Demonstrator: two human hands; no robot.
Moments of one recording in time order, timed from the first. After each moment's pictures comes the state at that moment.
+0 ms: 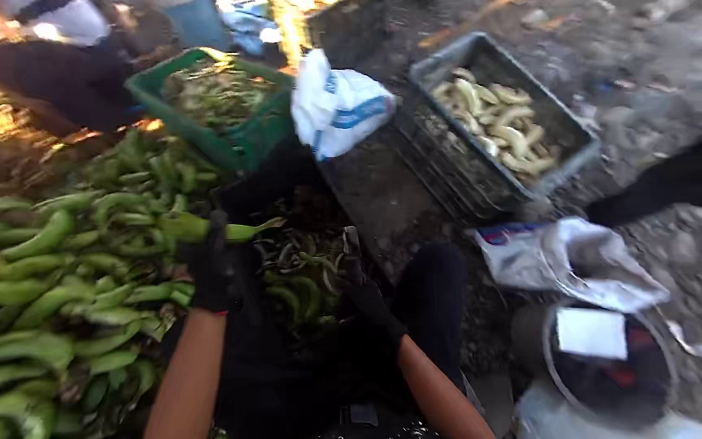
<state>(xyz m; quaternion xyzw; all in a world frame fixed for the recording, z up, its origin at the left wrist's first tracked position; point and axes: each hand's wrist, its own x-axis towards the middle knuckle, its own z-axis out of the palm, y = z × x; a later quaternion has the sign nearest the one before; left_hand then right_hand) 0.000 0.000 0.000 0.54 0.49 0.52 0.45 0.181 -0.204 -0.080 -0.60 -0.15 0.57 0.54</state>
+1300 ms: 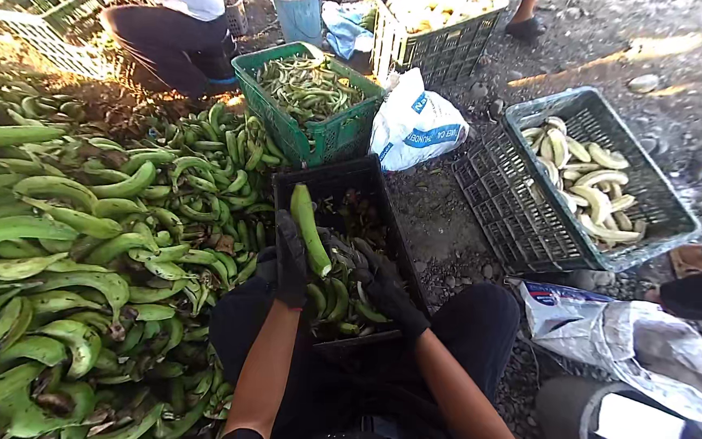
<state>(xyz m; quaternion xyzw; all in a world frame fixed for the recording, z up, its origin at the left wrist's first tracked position) 0.003 -0.013 -0.048 0.43 0.39 0.50 0.64 0.175 -0.130 -0.058 -0.64 -0.54 0.37 0.39</state>
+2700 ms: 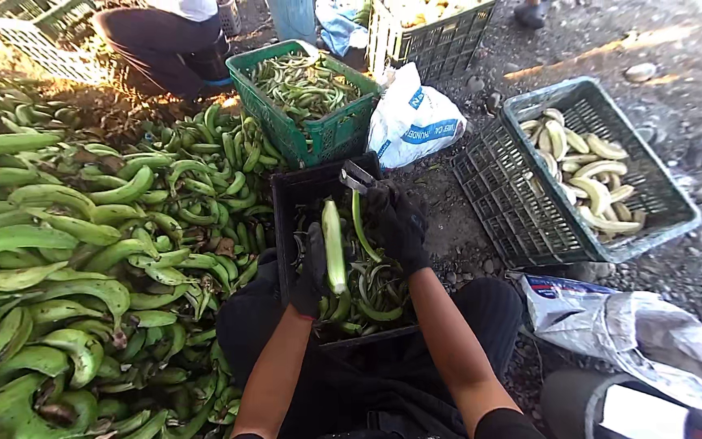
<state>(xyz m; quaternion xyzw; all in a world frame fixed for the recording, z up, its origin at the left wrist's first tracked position) 0.031 -0.034 -0.026 0.37 0.36 0.40 0.76 0.211 -0.044 -0.004 -0.83 -0.42 0.17 0.33</state>
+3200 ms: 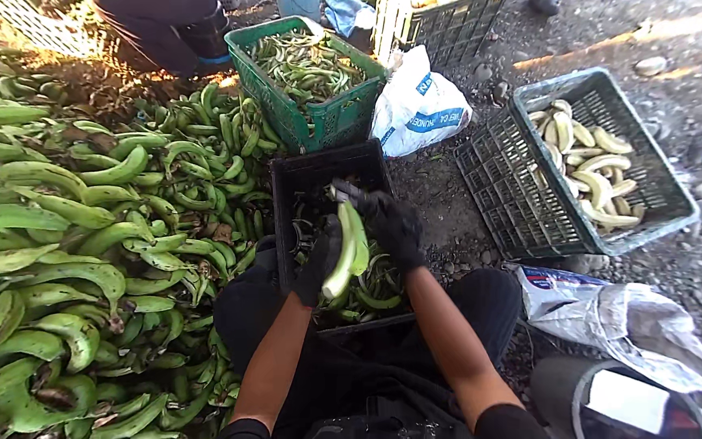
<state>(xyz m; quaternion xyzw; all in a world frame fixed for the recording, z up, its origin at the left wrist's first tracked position) 0.027 -0.045 -0.008 0.54 0.50 0.24 0.63 0.200 -0.059 -0.033 -0.79 -0.51 0.19 0.28</state>
